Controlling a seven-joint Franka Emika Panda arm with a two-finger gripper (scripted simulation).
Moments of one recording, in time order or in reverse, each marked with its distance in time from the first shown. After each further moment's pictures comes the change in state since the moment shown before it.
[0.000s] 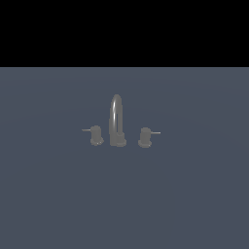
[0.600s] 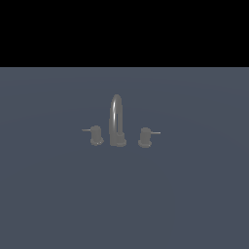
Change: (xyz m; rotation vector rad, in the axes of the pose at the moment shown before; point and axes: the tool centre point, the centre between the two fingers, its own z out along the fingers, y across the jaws) arm 0.003 -0.010 0.013 -0.001 0.000 0.049
